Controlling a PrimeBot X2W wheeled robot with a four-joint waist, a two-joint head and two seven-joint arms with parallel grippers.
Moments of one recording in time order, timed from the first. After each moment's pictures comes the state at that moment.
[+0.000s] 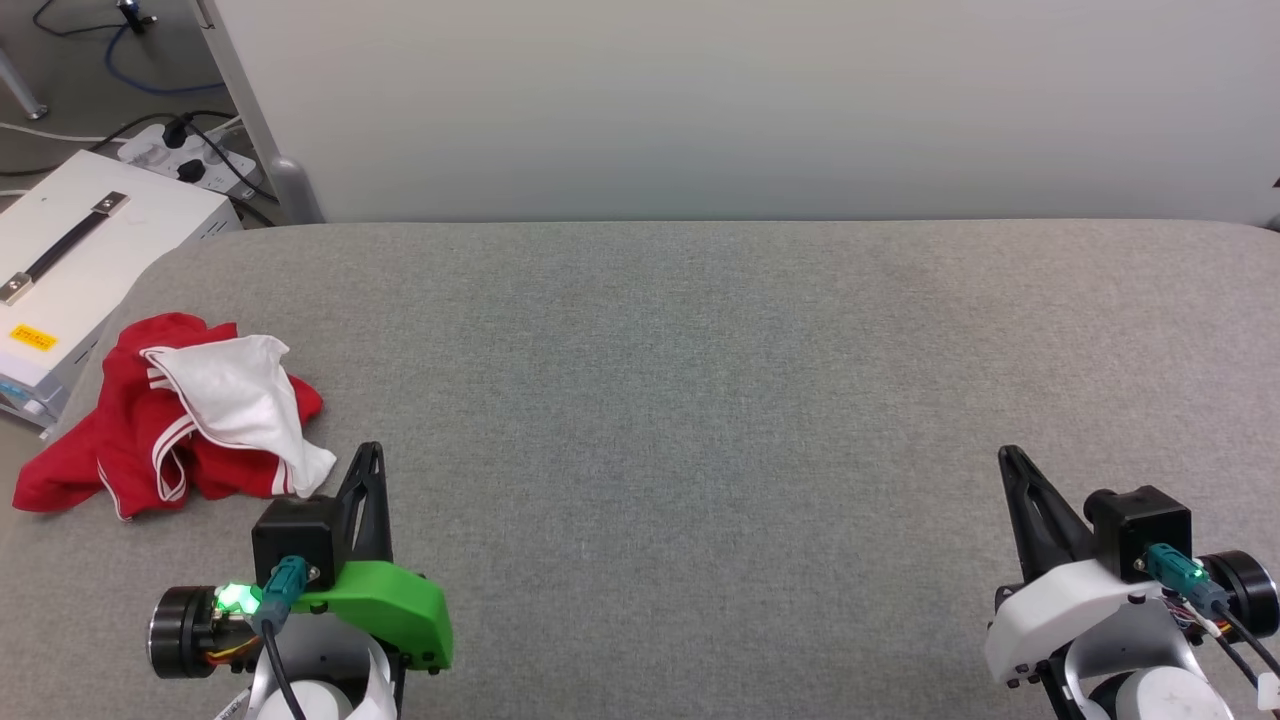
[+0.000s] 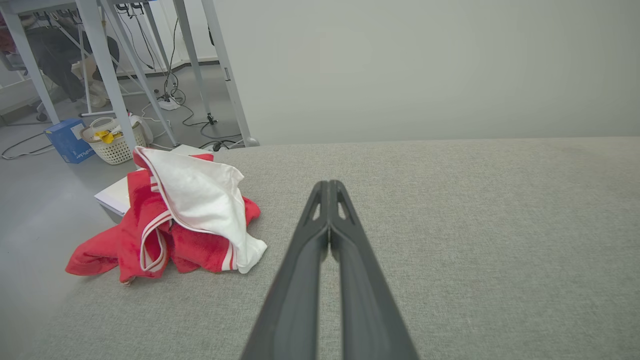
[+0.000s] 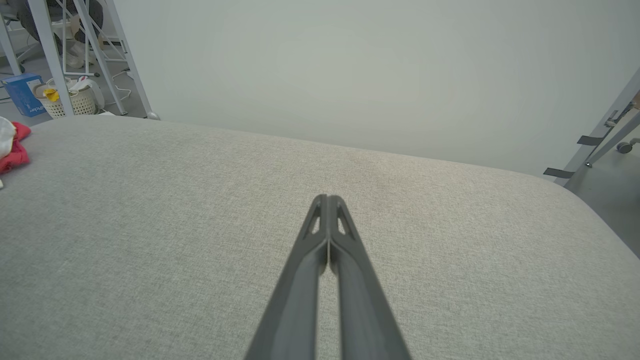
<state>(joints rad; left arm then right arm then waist) -0.01 0.06 0.00 0.00 -0.01 0.00 0.00 0.00 -0.05 0.00 0.00 0.01 0.13 0.00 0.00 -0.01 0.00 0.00</state>
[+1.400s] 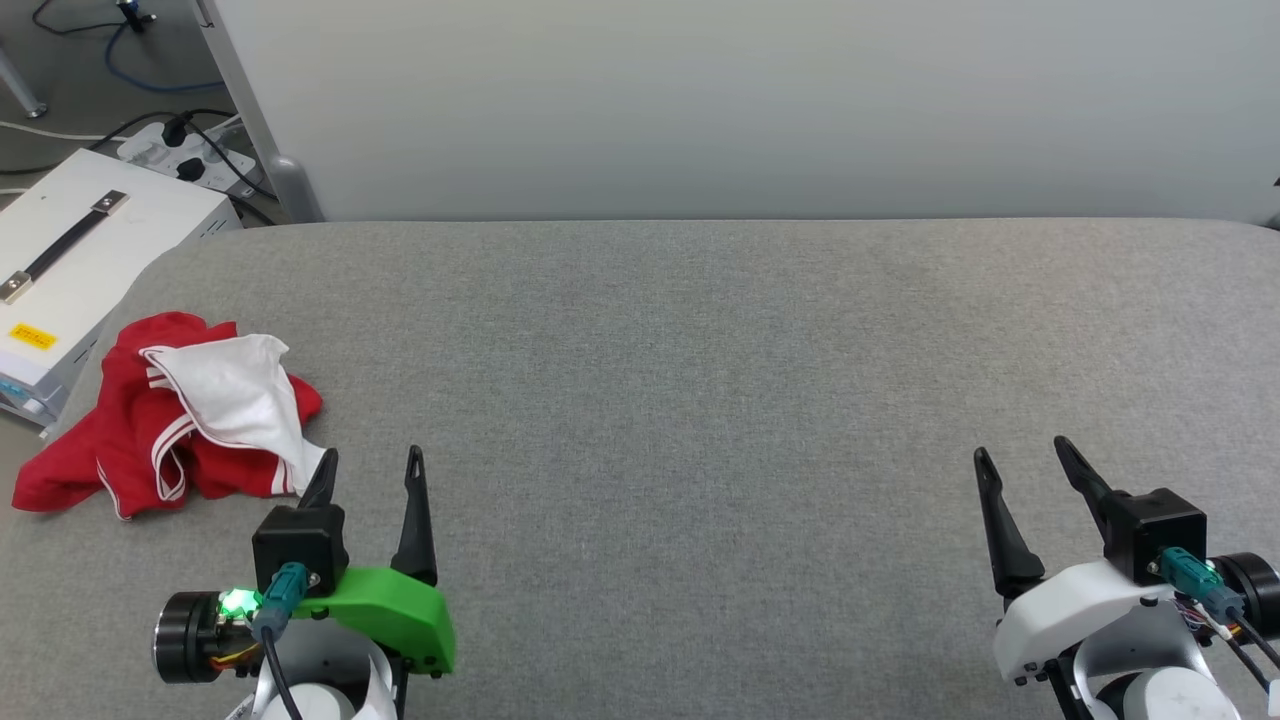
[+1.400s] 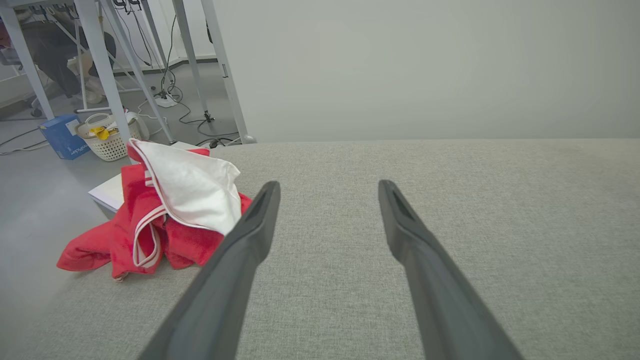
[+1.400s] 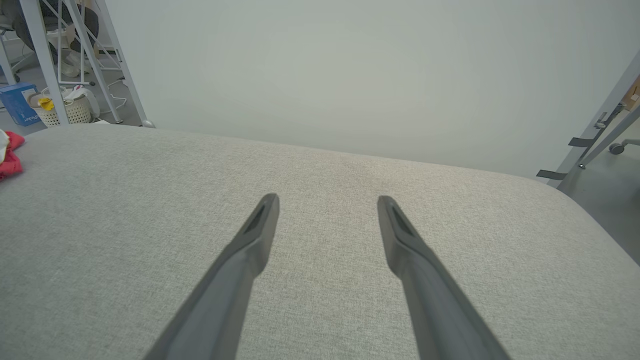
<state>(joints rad) -0.01 0.06 0.00 0.03 -0.03 0.00 -0.03 0.00 -0.05 -0.02 0.01 0.01 0.13 -0.03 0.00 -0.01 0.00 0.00</state>
